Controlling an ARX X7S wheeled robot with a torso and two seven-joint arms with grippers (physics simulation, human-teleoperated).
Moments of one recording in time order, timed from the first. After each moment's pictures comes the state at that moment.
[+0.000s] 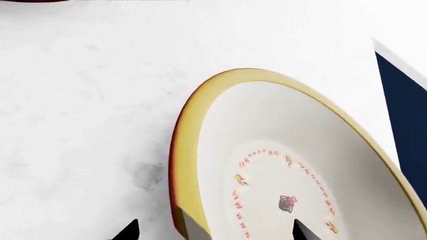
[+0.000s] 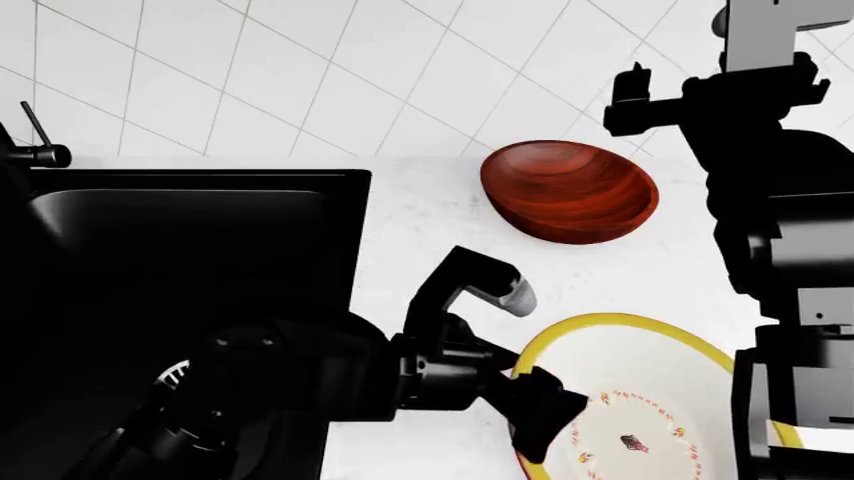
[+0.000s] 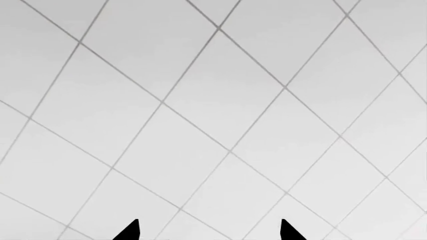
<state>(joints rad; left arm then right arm) -0.94 -0.21 0.63 -0.03 -1.39 -1.18 -0.10 1.15 0.35 -0.15 0.30 0.19 0.75 -0.02</state>
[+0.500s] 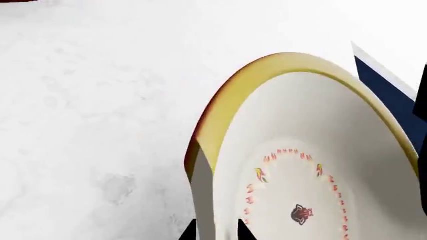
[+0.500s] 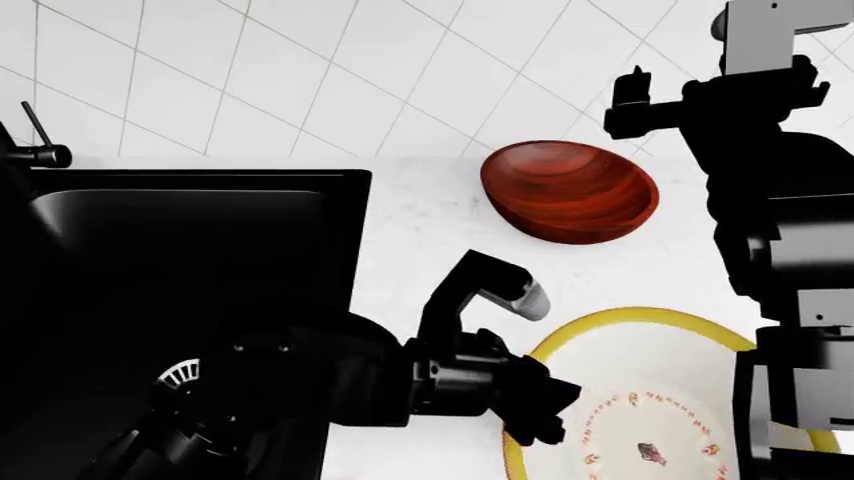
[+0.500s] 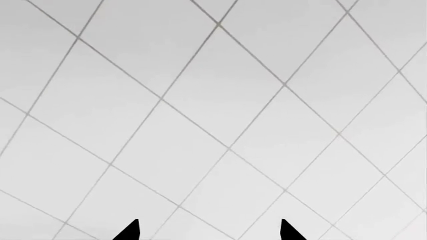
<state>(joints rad) -0.93 -0.18 0.65 -0.03 -1.39 -1.14 -0.06 1.15 0.35 -0.16 0.30 0.19 0.75 -0.01</state>
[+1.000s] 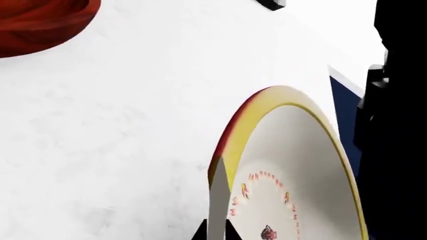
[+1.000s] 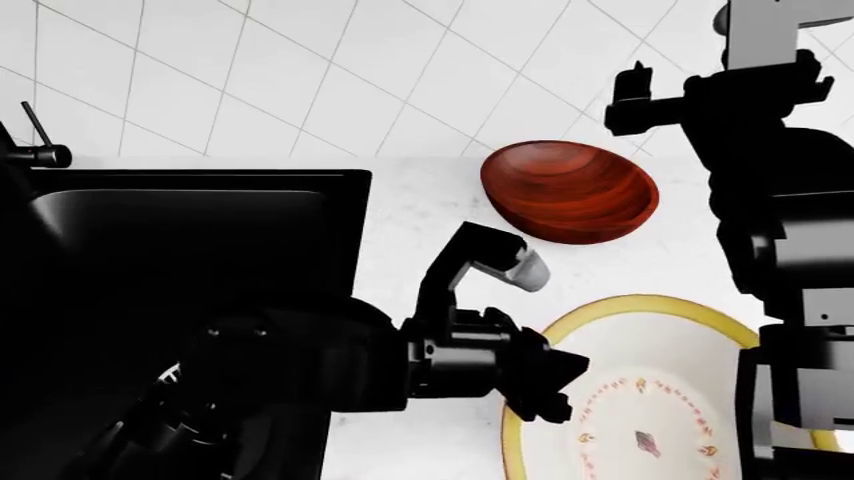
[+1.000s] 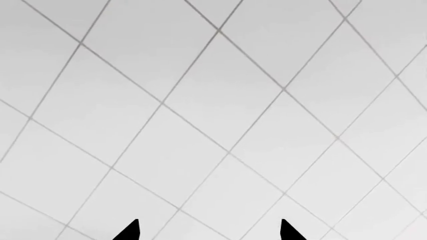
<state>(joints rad) -0.97 -0.19 0.61 0.00 -1.48 -1.12 -0.11 1.16 0.36 -0.16 0.27 0.19 0.77 -0.01</state>
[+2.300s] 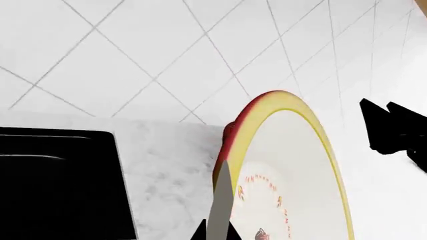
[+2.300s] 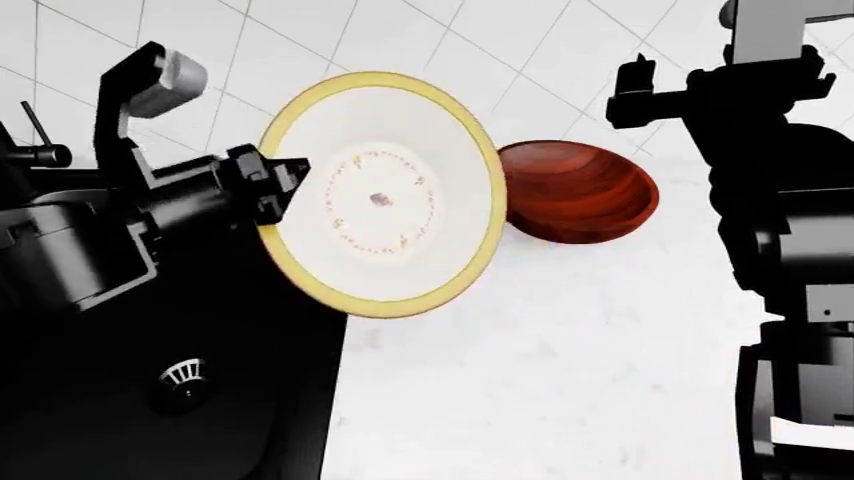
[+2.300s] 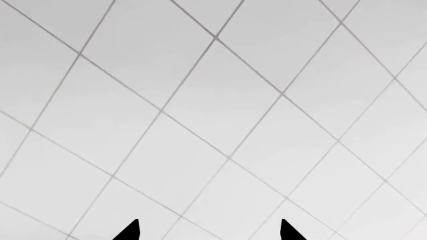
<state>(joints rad) -1.04 -0.65 0.24 -0.01 -1.66 -1.02 -0.39 1.17 0.35 -0.15 0.29 0.21 0.75 0.00</state>
